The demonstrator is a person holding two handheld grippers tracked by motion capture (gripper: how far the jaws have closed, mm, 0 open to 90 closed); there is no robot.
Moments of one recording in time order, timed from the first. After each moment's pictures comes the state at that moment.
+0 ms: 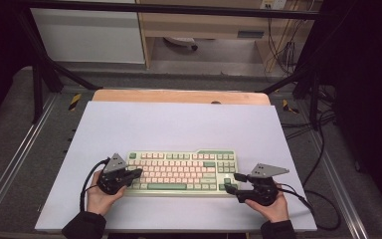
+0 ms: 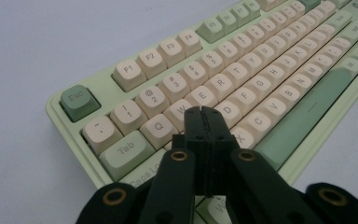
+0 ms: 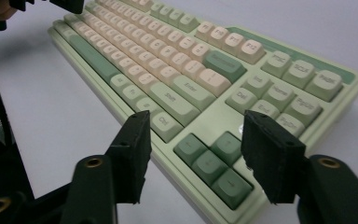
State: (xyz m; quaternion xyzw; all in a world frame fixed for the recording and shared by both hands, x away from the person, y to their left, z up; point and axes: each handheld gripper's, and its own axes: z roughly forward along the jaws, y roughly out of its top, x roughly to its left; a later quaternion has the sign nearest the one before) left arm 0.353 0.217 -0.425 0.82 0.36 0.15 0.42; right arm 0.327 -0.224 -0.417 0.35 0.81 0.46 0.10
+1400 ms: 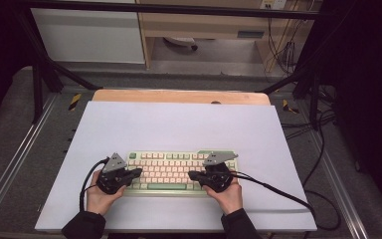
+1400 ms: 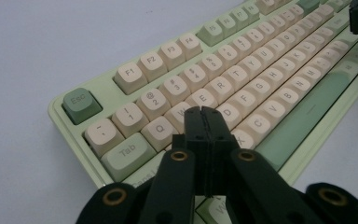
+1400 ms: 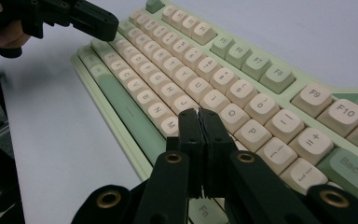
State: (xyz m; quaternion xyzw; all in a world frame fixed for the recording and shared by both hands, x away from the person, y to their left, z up) left arm 0.354 0.218 -0.424 0.82 0.36 0.15 0.42; right arm 0.363 -0.112 -0.415 0.32 0.83 0.45 0.06
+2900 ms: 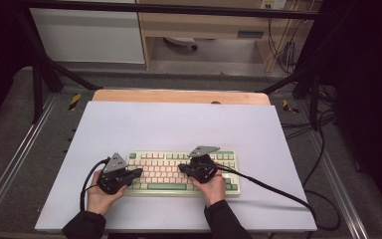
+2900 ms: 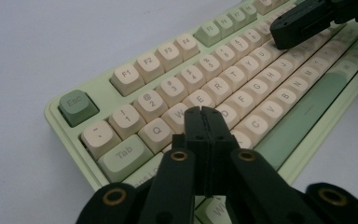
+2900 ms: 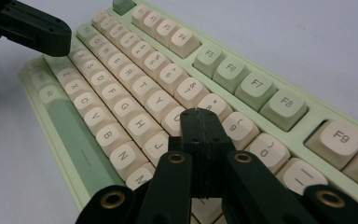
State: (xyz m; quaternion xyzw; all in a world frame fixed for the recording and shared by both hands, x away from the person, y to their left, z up) left arm 0.354 0.216 -0.424 0.82 0.36 0.15 0.42; right arm 0.394 -0.074 -0.433 0.35 0.83 0.43 0.08
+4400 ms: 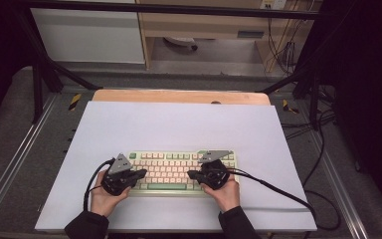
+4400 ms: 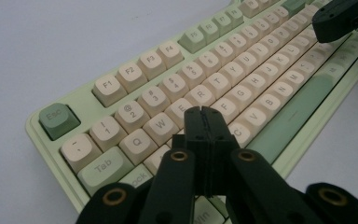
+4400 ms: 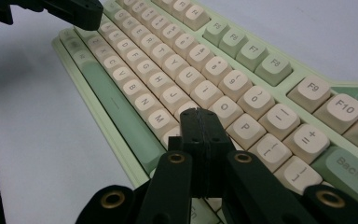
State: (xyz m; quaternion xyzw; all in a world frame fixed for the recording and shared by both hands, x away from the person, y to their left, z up) left arm 0.350 0.202 -0.419 0.83 0.35 0.16 0.42; right arm 0.371 -0.105 -0.416 0.32 0.85 0.42 0.07
